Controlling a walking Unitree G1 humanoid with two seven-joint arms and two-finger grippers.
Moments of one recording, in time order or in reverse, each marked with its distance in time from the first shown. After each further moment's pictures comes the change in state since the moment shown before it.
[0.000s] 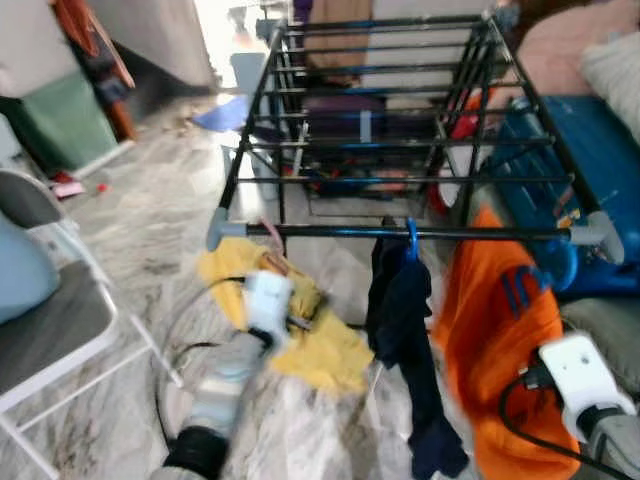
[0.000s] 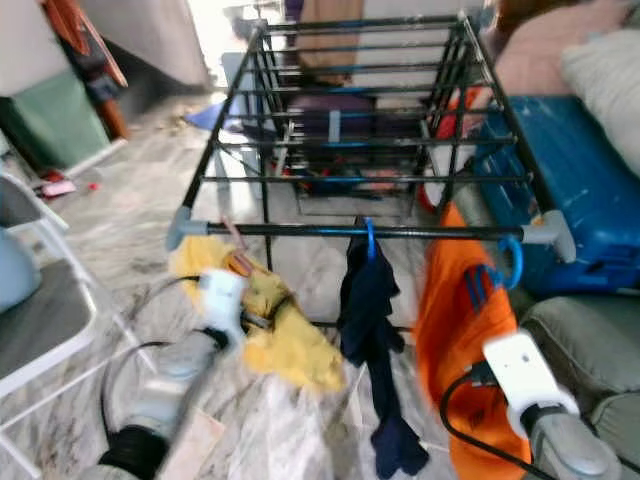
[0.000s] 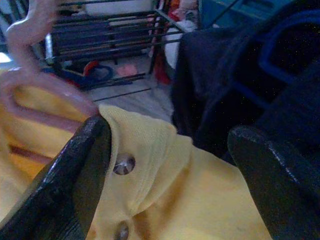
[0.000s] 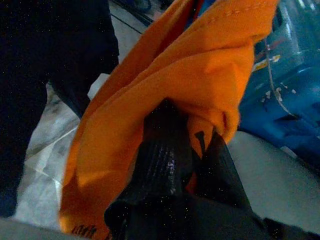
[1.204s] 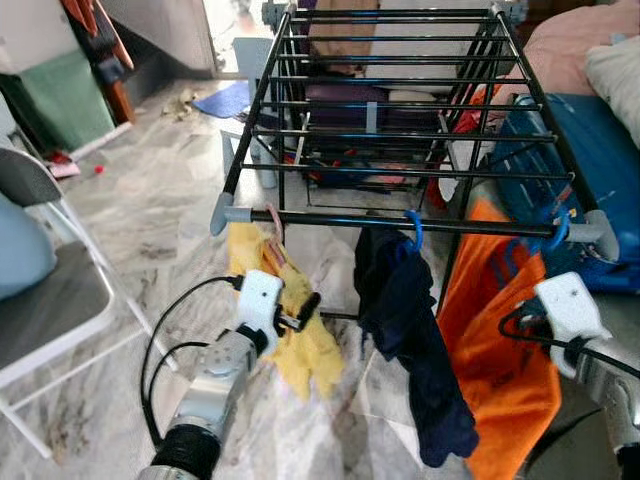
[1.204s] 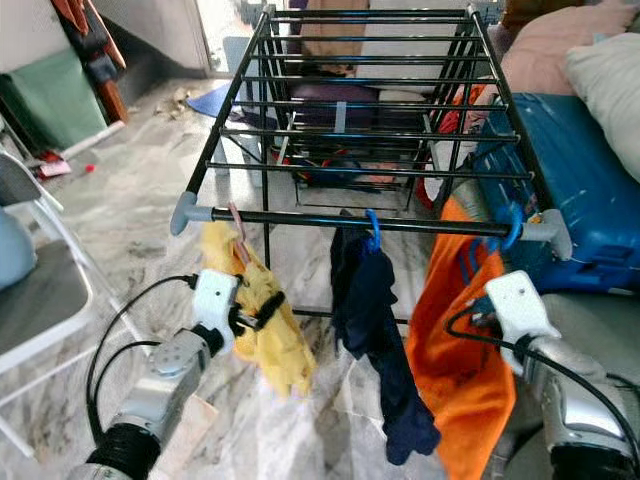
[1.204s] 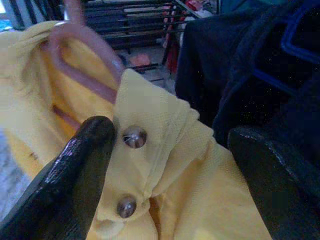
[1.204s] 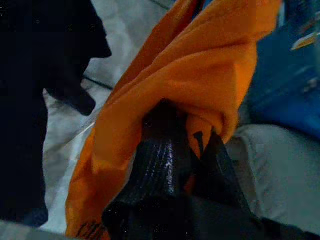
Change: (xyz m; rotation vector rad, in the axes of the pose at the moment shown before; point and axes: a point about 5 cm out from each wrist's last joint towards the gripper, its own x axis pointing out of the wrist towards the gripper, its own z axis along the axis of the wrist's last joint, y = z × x) left arm -0.008 0.023 -0.001 0.025 0.023 0.075; right arm 0.071 -0.019 0.028 0.161 0.149 0.087
